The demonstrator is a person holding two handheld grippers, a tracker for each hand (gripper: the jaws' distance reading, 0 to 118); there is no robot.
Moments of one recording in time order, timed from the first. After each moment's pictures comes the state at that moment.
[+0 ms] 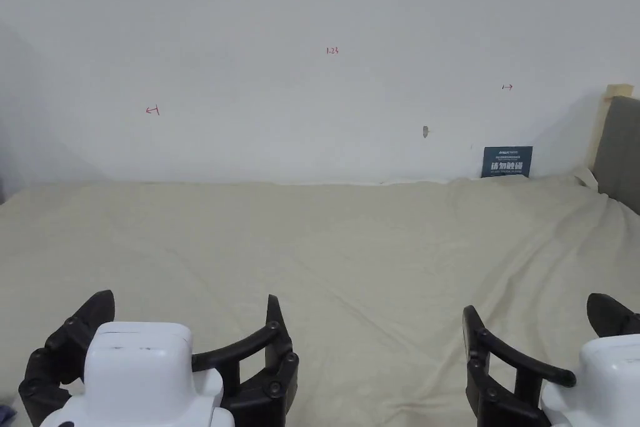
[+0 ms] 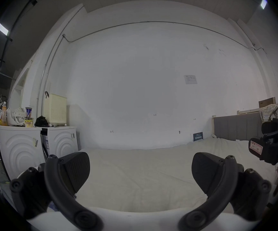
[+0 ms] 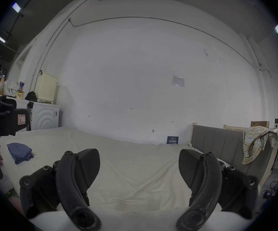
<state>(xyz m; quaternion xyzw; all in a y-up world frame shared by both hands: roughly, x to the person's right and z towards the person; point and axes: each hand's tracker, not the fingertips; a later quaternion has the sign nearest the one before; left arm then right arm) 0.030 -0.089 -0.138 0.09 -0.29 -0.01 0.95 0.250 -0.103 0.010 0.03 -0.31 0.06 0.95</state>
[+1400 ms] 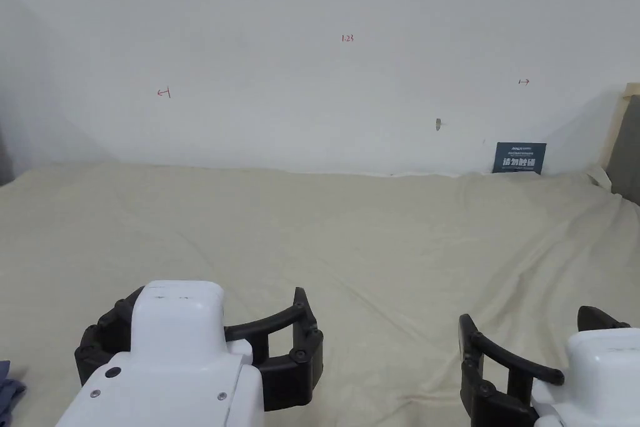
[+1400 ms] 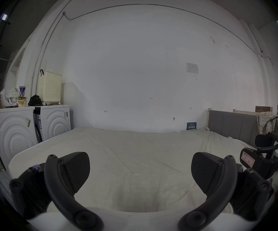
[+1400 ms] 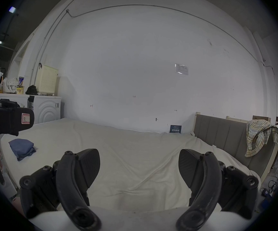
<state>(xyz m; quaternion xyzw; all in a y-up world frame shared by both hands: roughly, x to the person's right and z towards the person) 0.038 -0.087 -0.161 -0.02 -0.31 0.01 0.95 0.244 -0.111 -0.007 -0.03 -0.30 0.04 0.95</state>
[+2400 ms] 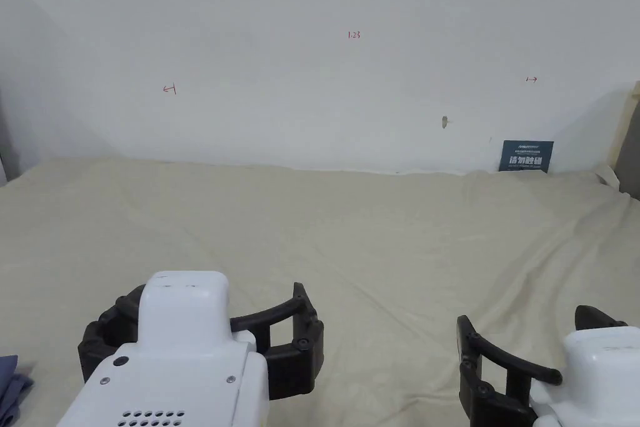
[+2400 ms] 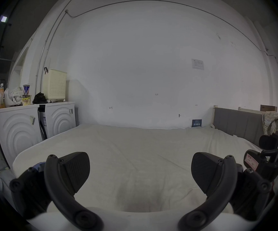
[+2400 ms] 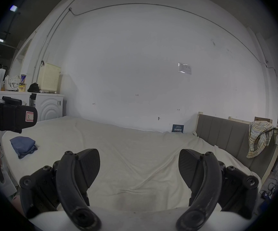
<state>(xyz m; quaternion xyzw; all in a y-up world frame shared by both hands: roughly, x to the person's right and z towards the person) 0.039 -0.084 -0.166 -0.04 -0.29 0.00 0.96 0.240 -0.112 -0.013 -0.04 -0.29 0.04 0.96</state>
